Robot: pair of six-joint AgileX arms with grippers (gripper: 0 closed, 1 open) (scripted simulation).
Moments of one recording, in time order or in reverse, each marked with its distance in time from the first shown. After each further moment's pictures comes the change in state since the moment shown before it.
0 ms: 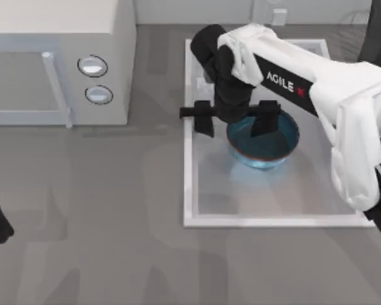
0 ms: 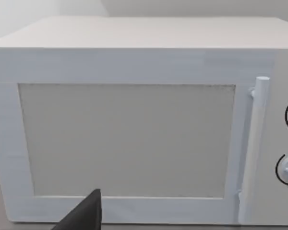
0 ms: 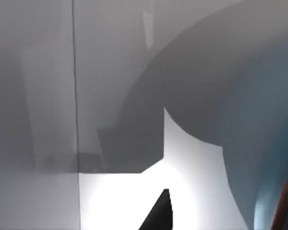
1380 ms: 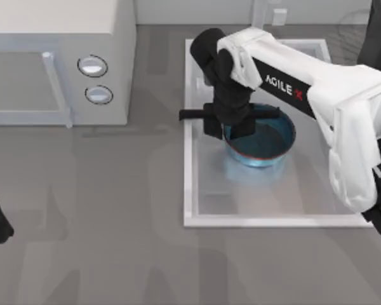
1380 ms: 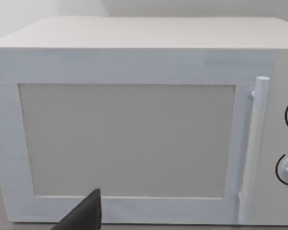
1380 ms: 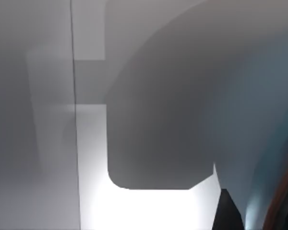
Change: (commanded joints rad) left arm 0.000 0.000 0.000 0.000 0.000 0.000; right arm 0.000 0.000 0.000 0.000 0.000 0.000
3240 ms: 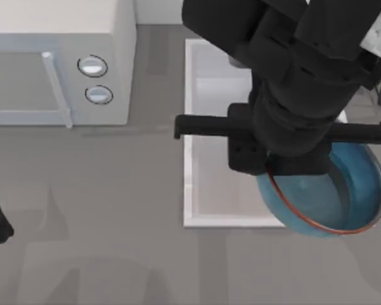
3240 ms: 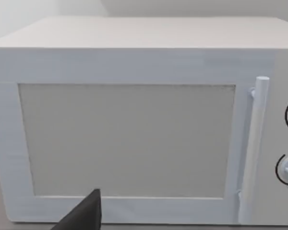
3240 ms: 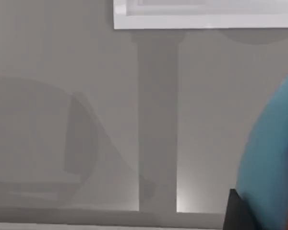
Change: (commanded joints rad) left arm 0.000 0.000 0.000 0.000 0.000 0.000; right arm 0.424 -1.141 -0.663 -0.464 0.018 0.426
